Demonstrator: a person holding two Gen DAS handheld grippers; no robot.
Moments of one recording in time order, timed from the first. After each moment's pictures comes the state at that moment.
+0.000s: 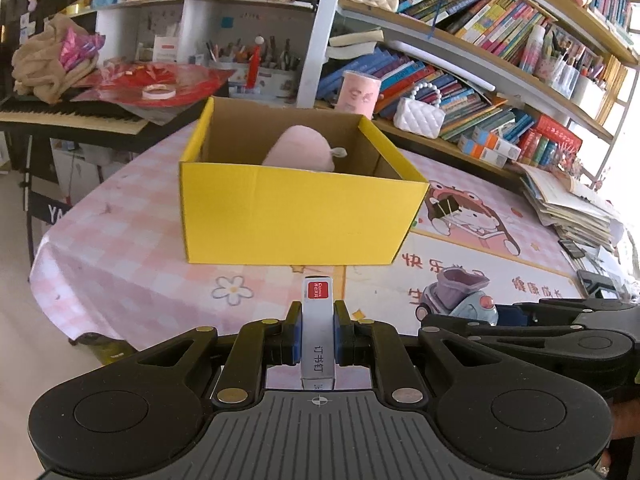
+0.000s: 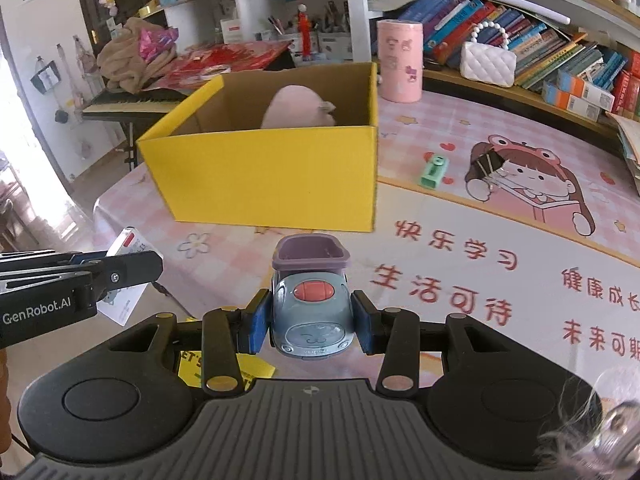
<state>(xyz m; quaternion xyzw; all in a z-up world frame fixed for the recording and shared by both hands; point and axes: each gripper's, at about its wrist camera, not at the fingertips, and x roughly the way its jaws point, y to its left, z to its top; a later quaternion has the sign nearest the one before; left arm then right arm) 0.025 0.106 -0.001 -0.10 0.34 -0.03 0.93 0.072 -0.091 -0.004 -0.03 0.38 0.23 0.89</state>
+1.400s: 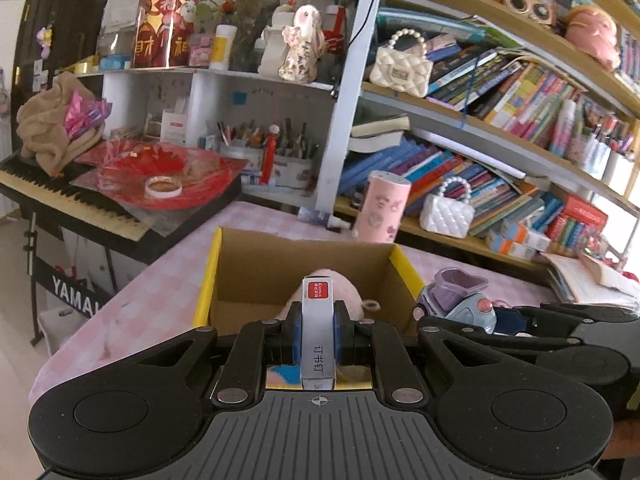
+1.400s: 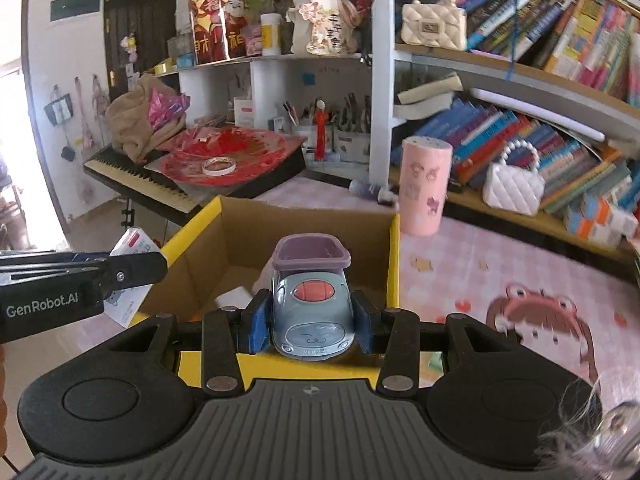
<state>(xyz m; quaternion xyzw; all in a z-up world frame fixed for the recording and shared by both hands) 0.140 0.133 0.051 -0.10 0.25 0.01 0.96 0.184 -0.039 0.057 -0.06 0.27 0.26 0.93</state>
